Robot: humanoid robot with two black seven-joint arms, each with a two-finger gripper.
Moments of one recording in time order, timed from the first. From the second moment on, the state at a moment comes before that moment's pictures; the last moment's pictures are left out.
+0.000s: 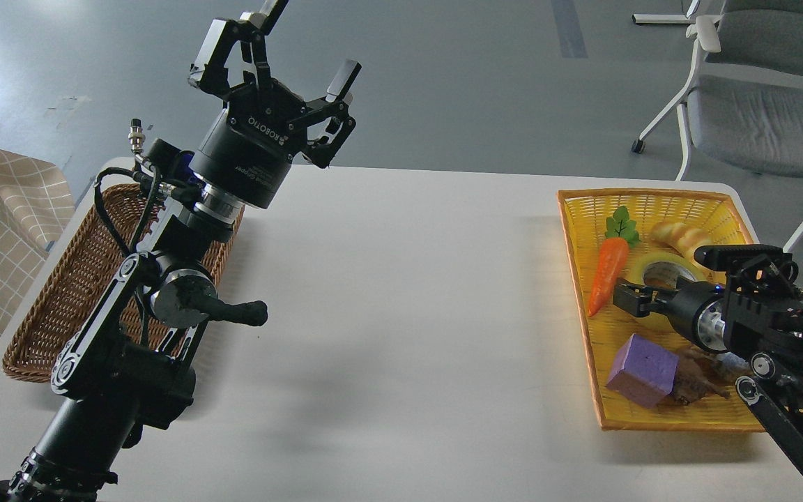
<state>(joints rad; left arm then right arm) -0.34 0.07 -1.34 -1.52 0.72 -0.39 -0.21 0.31 -0.43 1.06 1.32 -2.18 0.49 -0.19</state>
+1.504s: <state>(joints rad) -0.35 0.08 -1.35 -1.52 0.72 -0.39 -0.21 0.32 -0.42 1.05 1.29 -2.18 0.49 -0.20</state>
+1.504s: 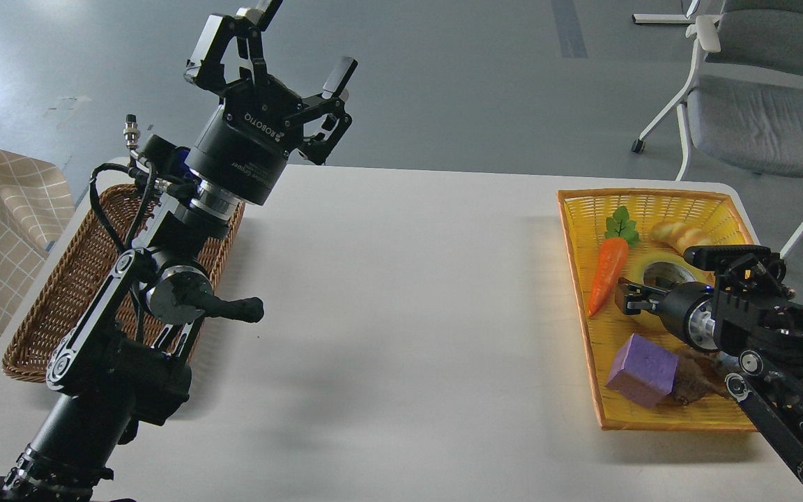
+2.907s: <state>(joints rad) -0.35 0.09 -1.34 -1.51 0.72 -0.39 -0.21 0.39 -0.48 1.10 1.52 -2.18 0.49 -0.20</state>
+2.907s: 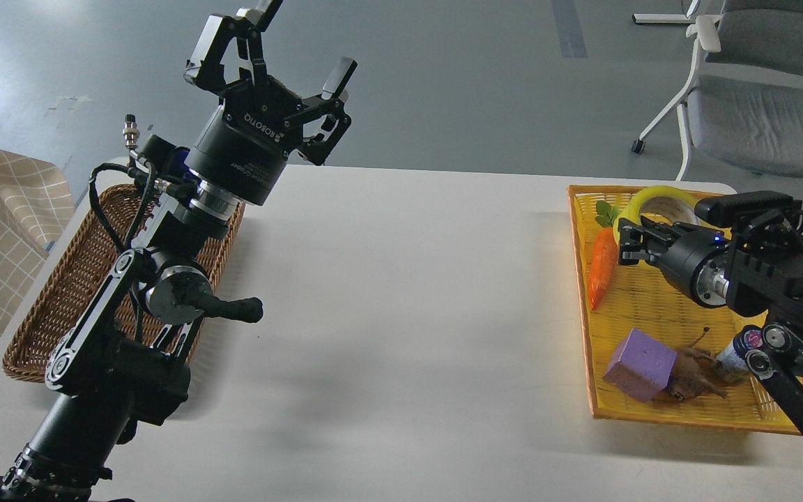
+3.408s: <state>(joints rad) -0.34 0.11 -1.35 -1.52 0.72 -0.39 -0.21 0.82 -0.20 0.94 1.35 -2.18 0.49 -0.20</state>
